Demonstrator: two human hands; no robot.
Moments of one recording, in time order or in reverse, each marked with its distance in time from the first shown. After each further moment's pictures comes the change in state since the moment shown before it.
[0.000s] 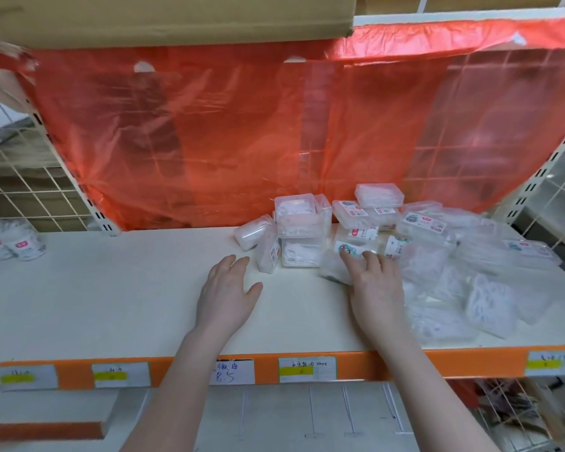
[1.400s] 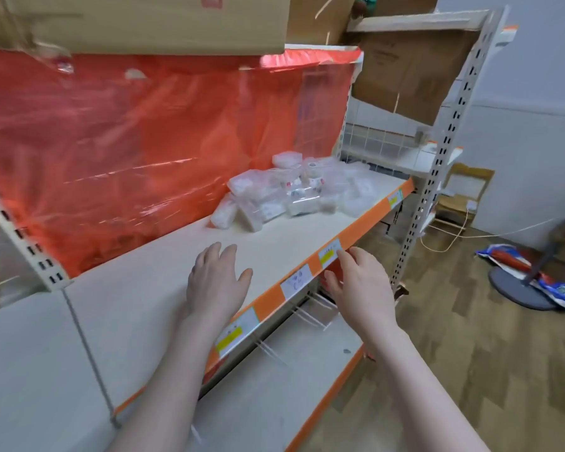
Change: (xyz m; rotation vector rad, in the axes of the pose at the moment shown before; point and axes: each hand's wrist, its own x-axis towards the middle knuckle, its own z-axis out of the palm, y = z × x) left_hand -0.018 -0.157 -0.093 -0.046 -0.182 0.676; right_hand -0.153 -0.267 -0.078 -0.271 0.264 0.610
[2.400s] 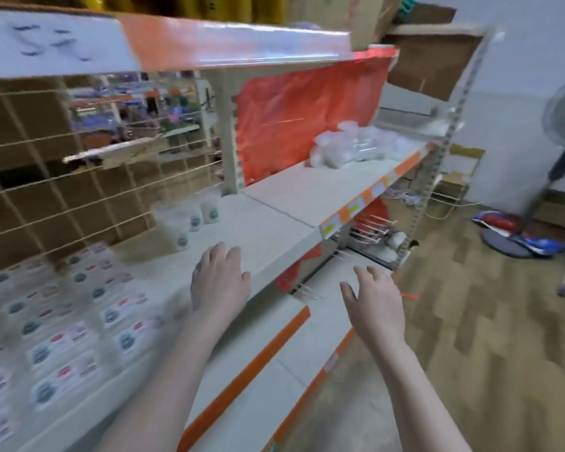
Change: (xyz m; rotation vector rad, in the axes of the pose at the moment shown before) left_hand -0.310 -0.291 -0.190 0.140 -0.053 0.072; right_hand -0.311 -0.342 -0.134 -0.035 -0.180 0.260
